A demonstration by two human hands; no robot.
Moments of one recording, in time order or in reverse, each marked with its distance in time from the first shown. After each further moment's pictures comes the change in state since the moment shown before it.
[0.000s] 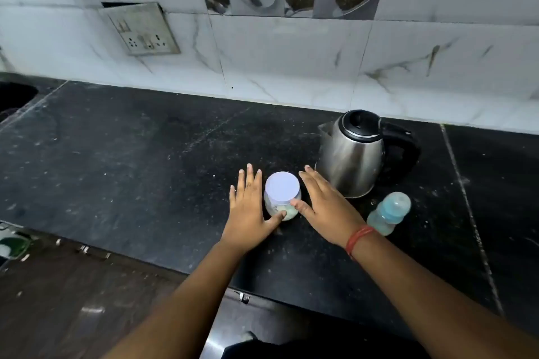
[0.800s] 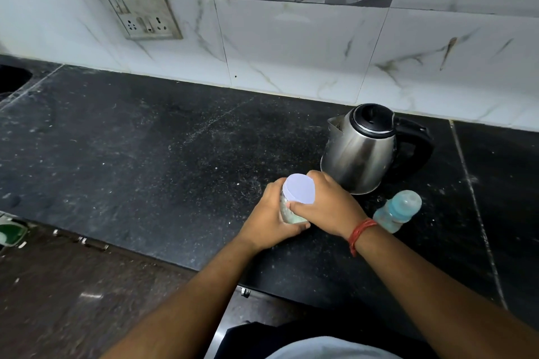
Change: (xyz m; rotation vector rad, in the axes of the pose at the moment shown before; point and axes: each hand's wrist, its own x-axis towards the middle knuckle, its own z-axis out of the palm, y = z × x) left_hand 0.000 0.014 0.014 -0.502 -0.173 -0.027; right_hand 0.010 -0.024 -0.005 0.067 -0.045 0.247
